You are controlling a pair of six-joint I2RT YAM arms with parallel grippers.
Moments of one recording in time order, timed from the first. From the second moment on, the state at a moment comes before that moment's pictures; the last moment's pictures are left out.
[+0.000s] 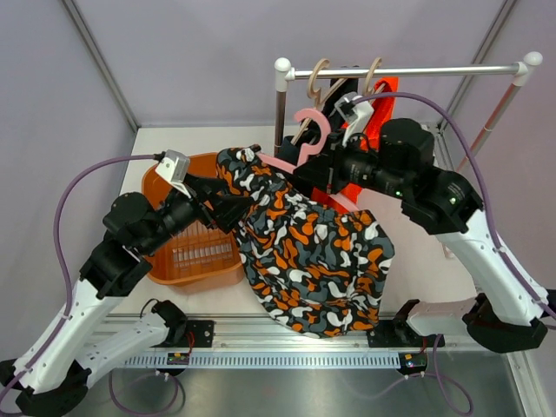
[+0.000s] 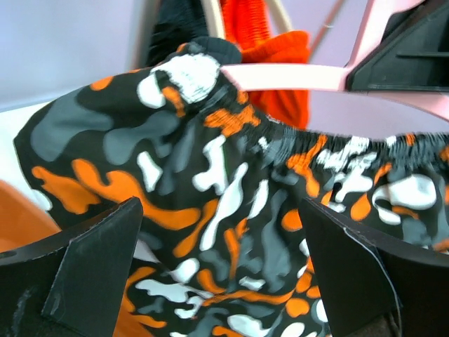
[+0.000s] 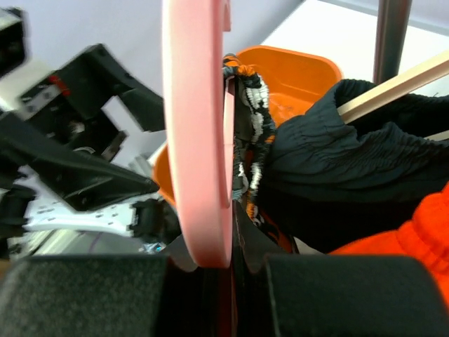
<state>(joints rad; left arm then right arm) -0.65 0.73 1.08 -0.32 0.18 -0.36 0.77 1.24 1.76 -0.71 -0.24 0.41</state>
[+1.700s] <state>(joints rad) -0.79 0.80 1.02 -0.28 -0.40 -0.46 1.28 1.54 2.05 -0.82 0.51 0.26</state>
